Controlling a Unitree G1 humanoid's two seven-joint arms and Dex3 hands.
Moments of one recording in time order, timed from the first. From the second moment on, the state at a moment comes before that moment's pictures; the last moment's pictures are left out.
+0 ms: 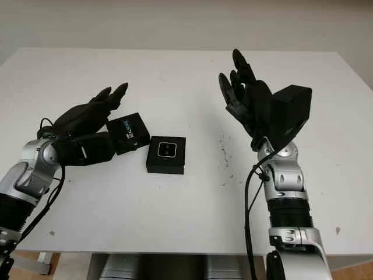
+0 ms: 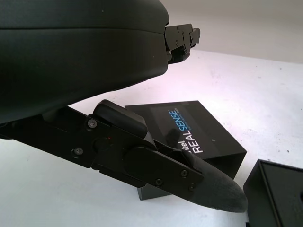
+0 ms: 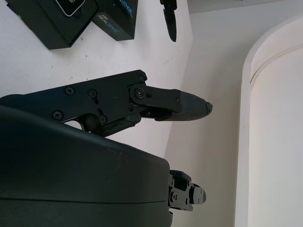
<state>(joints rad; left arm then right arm) -0.59 0.58 -0.25 0.35 0.64 -0.01 -0.24 -0.58 -0.25 -0.15 0.30 0.16 0.14 0.22</state>
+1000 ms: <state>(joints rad) -0.62 0.52 -0.29 0.52 0.58 -0.06 -0.16 -0.58 -0.25 -0.16 0.29 0.16 0.14 0.22</state>
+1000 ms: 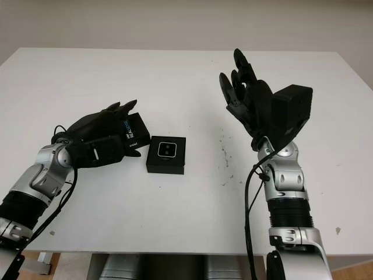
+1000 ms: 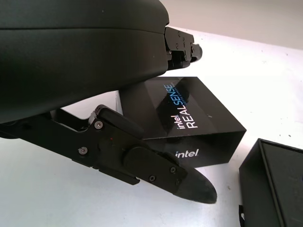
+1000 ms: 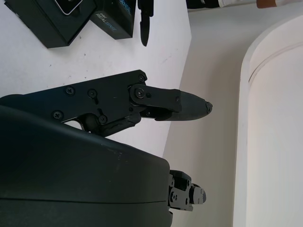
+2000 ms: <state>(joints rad) -0.68 0.52 -0.29 0.70 0.60 -0.32 0.02 -0.58 -0.26 -0.16 0.28 0.17 0.14 0.22</state>
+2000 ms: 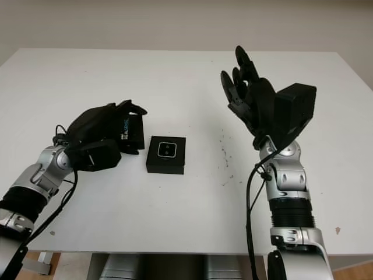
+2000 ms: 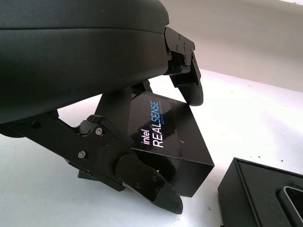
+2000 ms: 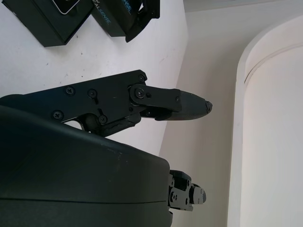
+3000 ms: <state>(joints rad) -0.63 0.48 -0.09 0.25 0.20 -0.03 -0.30 -0.58 -0.26 -0.15 0.27 0.16 0.11 0.23</state>
